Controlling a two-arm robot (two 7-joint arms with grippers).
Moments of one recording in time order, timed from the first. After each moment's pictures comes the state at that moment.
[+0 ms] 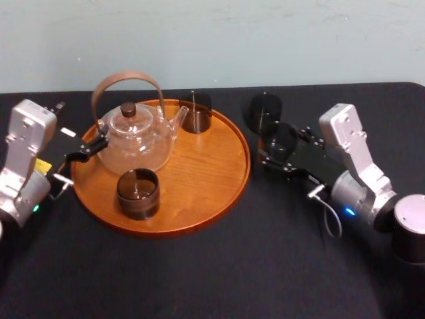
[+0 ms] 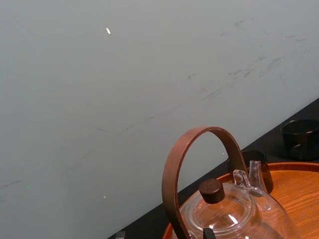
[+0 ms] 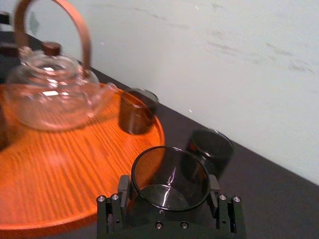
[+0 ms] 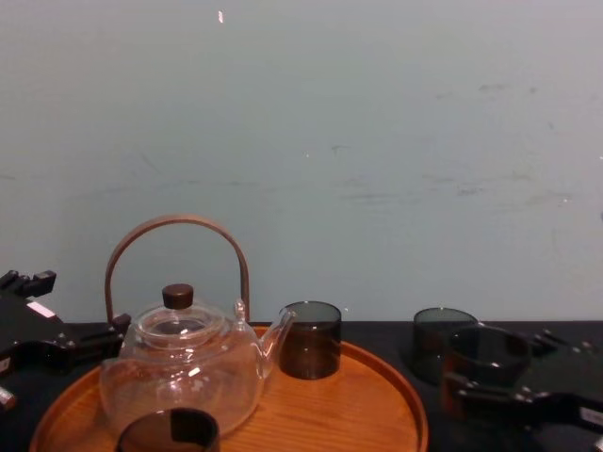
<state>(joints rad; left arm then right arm) -0.20 0.60 0.45 -1.41 -0.25 -0.12 0.03 0.21 0.37 -0.35 -1.36 0.14 -0.02 0.32</state>
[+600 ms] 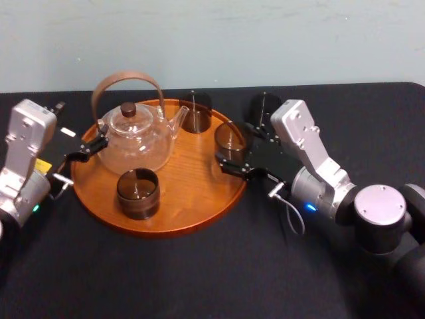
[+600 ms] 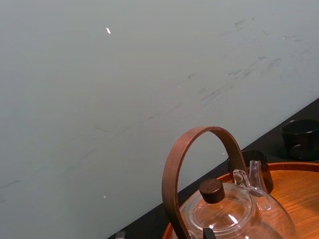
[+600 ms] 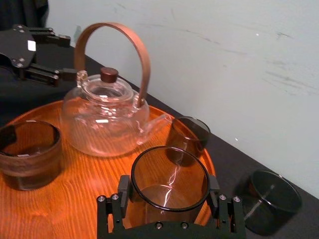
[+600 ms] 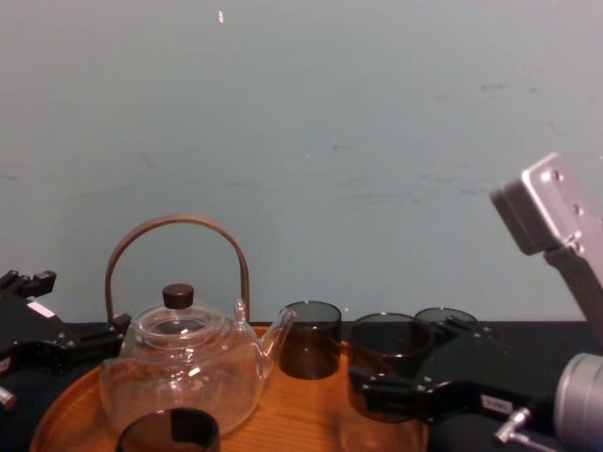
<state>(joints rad) -0.20 0.60 0.45 -1.41 -0.25 -0.12 0.03 0.26 0.29 -0.42 -1.37 0.08 0.02 0.37</state>
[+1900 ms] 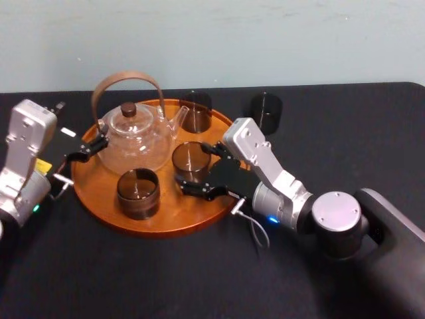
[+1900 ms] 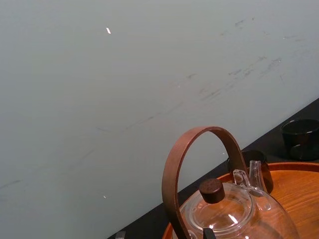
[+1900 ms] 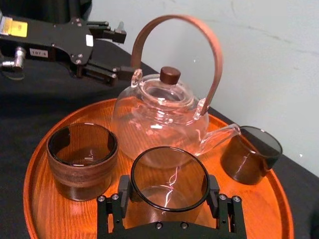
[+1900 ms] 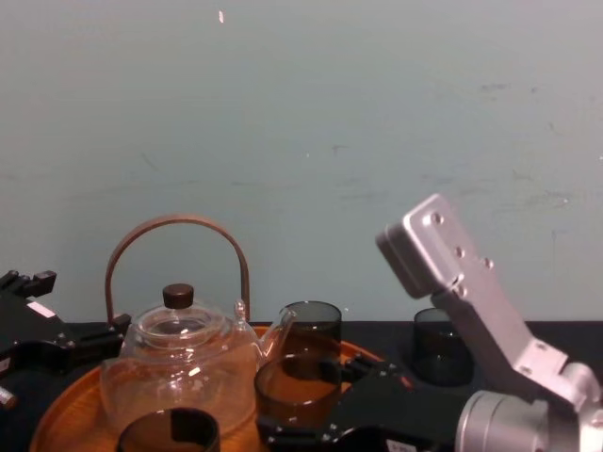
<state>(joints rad) -0.20 0.60 0.45 -1.41 -0.25 -0.12 0.03 0.31 0.21 -0.53 -1.27 0.04 -0.01 0.41</state>
